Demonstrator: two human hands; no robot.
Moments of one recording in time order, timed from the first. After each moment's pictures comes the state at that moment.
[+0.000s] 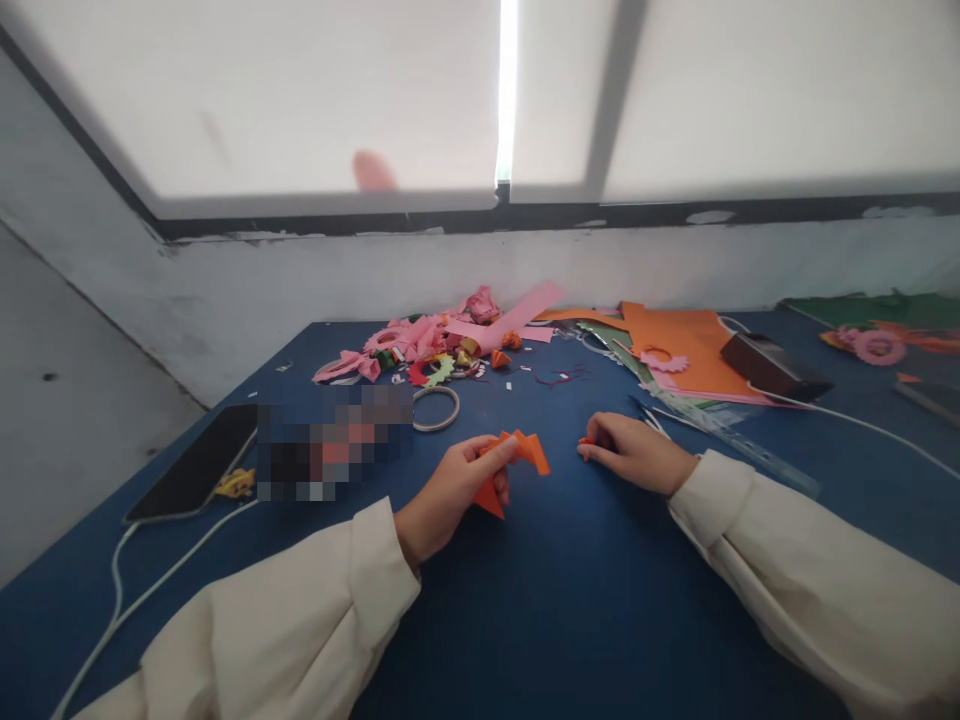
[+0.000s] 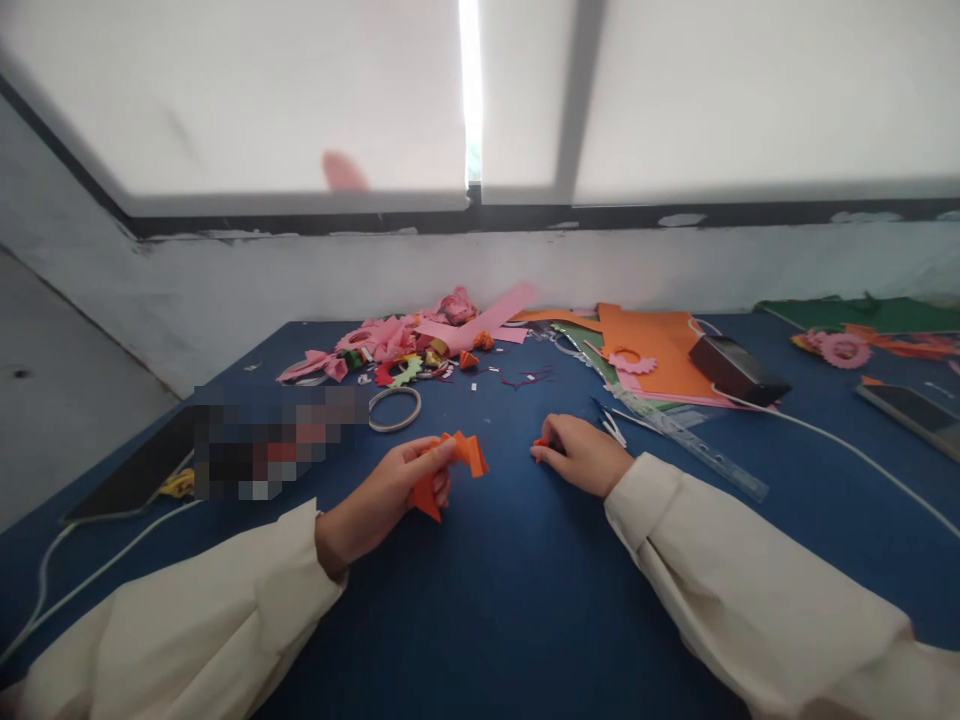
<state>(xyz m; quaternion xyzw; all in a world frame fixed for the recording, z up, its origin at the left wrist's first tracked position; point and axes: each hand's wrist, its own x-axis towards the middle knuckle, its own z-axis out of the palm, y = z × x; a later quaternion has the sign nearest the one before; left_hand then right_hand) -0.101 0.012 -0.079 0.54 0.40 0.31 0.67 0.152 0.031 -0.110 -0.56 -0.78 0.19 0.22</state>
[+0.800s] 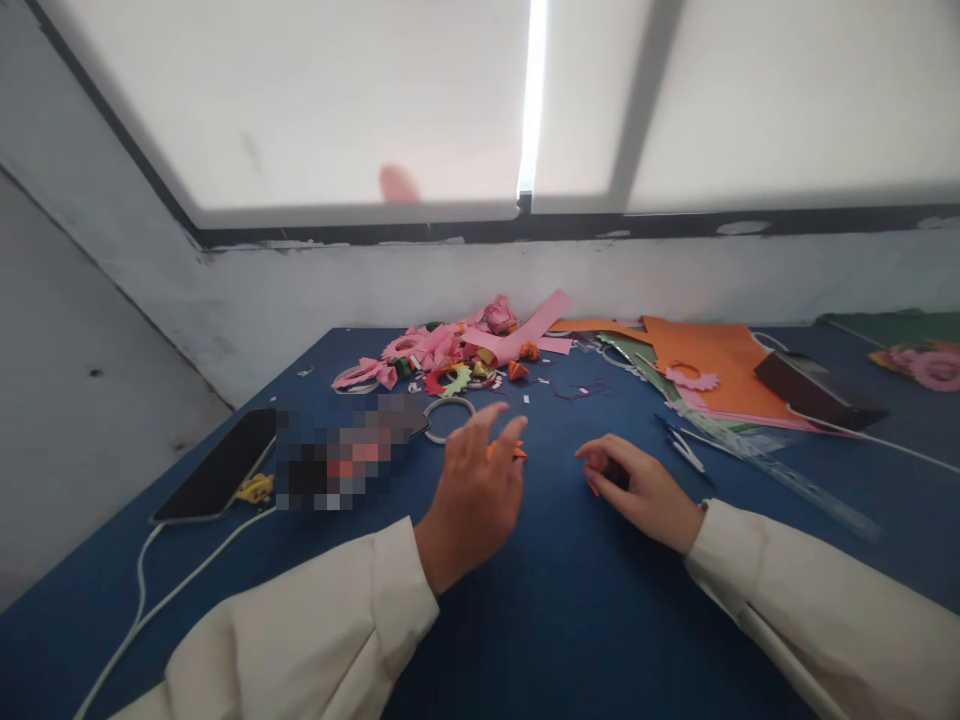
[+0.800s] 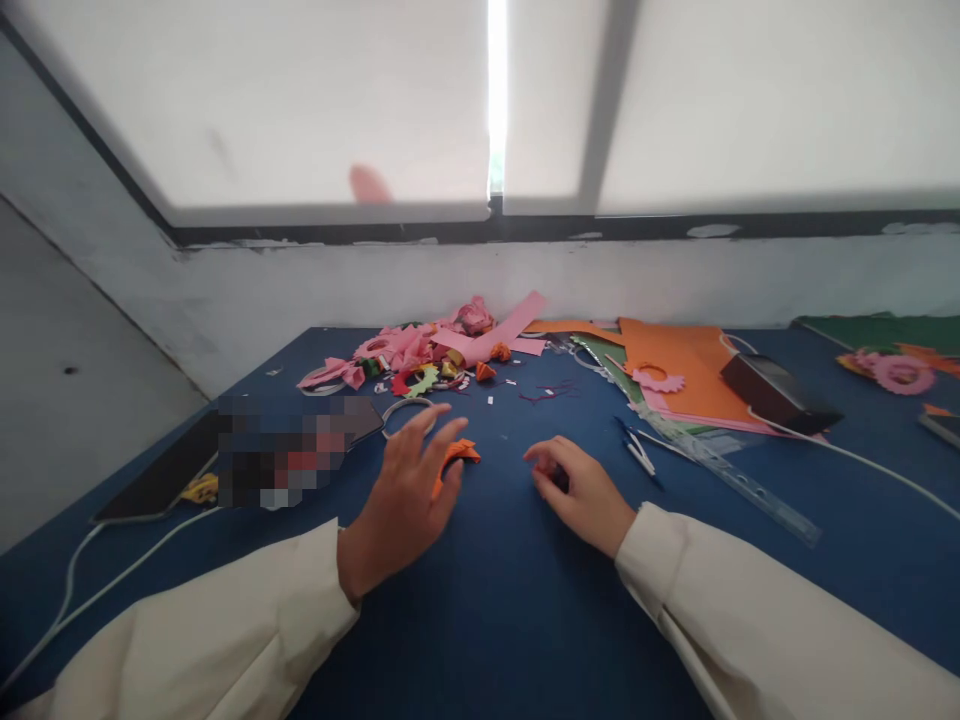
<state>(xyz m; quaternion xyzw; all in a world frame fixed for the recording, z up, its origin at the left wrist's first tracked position) -0.108 0.008 -0.077 0.78 0.43 0.40 0.22 0.112 0.014 -0.115 -0.49 -0.74 0.26 0.37</state>
